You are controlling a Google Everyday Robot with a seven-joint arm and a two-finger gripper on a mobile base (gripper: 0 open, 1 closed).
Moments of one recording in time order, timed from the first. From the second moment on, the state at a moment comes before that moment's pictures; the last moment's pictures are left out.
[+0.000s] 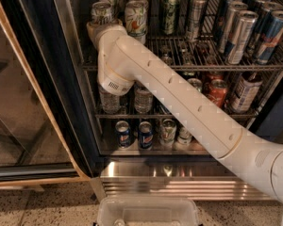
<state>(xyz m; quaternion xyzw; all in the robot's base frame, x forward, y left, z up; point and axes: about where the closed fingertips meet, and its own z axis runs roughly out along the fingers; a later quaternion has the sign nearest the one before) 0.752 0.093 0.958 -0.10 0.71 0.09 0.69</state>
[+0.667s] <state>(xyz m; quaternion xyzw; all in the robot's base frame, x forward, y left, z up) 0.752 0.093 0.958 -0.10 0.71 0.09 0.69</state>
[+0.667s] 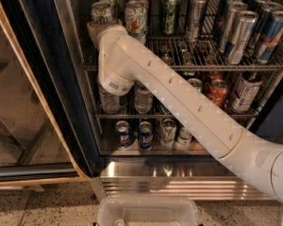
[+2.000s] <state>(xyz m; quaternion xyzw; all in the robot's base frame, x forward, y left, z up) 0.710 0.107 0.973 -0.11 0.71 0.08 0.69</state>
